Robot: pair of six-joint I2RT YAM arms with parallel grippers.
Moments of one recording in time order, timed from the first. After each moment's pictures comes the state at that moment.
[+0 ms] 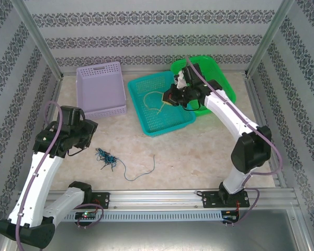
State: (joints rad) left arm -0.17 0.89 1.13 -1.16 0.02 -1.31; right arm 0.41 1.72 1.59 -0.75 -0.56 0.73
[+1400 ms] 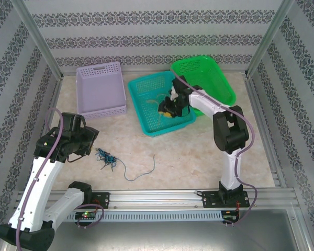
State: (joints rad) left arm -0.17 0.84 1.06 -1.20 0.08 -1.32; right arm 0.40 2.04 1.57 -0.70 -0.52 0.67
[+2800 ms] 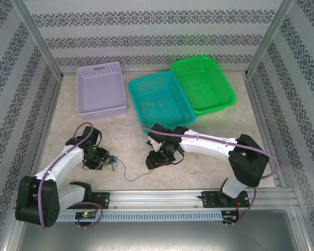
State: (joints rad) left arm -0.12 1.12 0.54 -0.84 0.23 -1.20; right arm 0.95 1.62 1.07 -0.75 -0.45 0.67
